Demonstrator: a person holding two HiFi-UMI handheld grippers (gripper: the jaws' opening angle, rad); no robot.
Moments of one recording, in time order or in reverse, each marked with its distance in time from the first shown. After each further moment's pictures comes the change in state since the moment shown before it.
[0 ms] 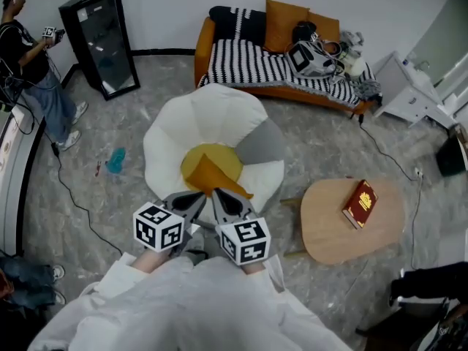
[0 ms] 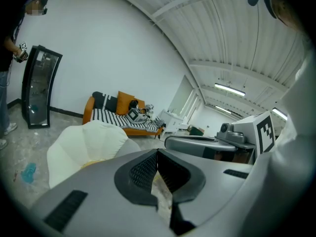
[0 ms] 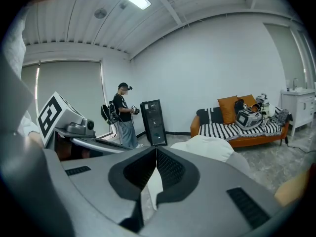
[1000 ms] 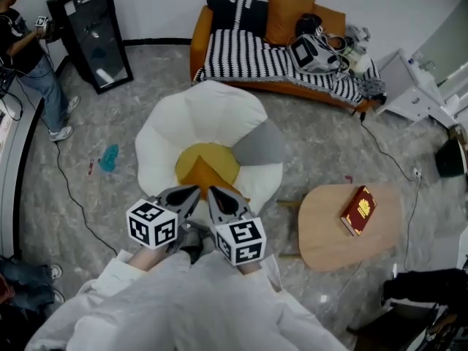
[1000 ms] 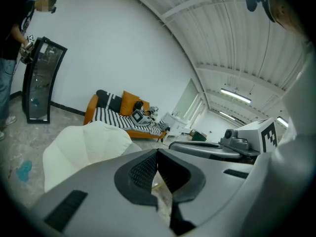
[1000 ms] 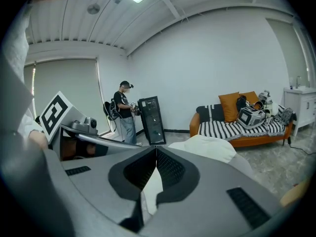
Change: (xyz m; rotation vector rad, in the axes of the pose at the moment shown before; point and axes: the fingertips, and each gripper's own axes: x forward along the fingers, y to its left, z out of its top) left arm 0.056 0.068 0.046 -0.066 -0.019 0.010; right arm 0.072 -0.050 0.022 0.009 0.038 0.002
